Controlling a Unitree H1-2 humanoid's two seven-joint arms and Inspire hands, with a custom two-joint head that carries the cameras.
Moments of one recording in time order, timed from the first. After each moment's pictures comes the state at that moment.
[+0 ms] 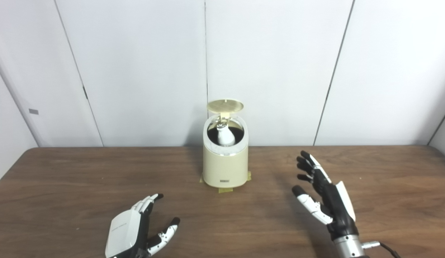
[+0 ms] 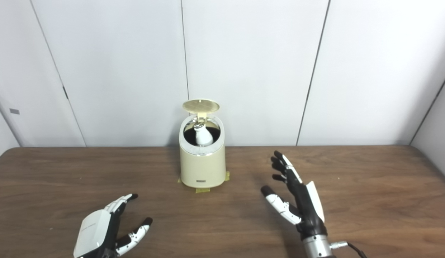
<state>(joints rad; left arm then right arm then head) 0.02 0.16 -0.18 -0.17 0.87 0.23 0.15 -0.14 -0.12 0.03 0.08 -0.21 -0.31 -0.14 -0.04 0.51</state>
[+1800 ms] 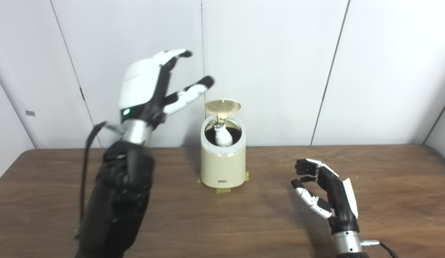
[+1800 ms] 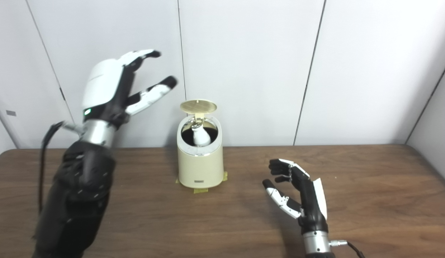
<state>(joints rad) -0.71 0.19 -0.20 -0.24 0.91 0.38 -0.17 -0.18 -0.10 0.00 0.14 -0.23 -0.33 -0.19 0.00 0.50</state>
